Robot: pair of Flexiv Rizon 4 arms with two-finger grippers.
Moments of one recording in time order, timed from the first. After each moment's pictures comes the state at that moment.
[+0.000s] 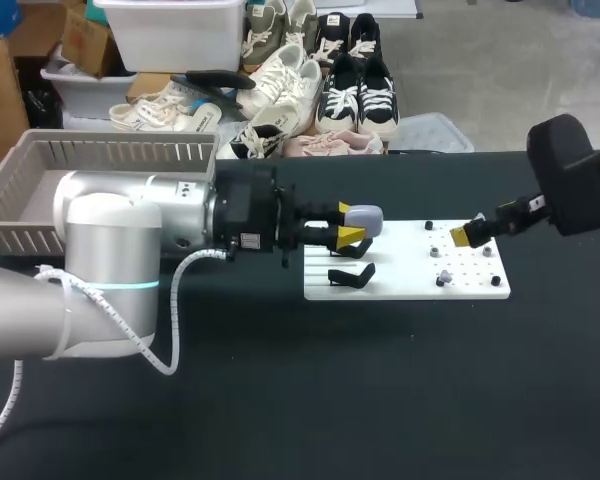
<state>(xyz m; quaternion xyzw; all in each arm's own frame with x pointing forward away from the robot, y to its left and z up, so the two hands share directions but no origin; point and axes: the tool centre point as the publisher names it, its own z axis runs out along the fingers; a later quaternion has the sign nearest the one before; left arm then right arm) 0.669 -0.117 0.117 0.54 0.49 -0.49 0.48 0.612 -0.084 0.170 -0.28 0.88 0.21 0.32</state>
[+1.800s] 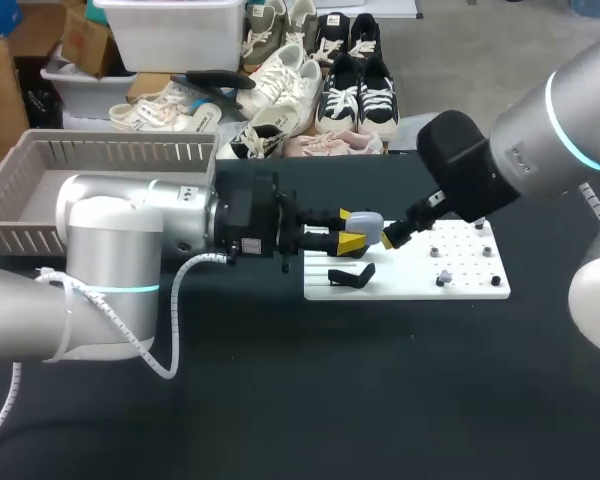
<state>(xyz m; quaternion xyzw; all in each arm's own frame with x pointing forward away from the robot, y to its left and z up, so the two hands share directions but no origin) 0.664 -0.119 0.110 0.54 0.49 -0.49 0.47 0.640 -0.010 0.149 -0.34 0.89 0.14 0.27</state>
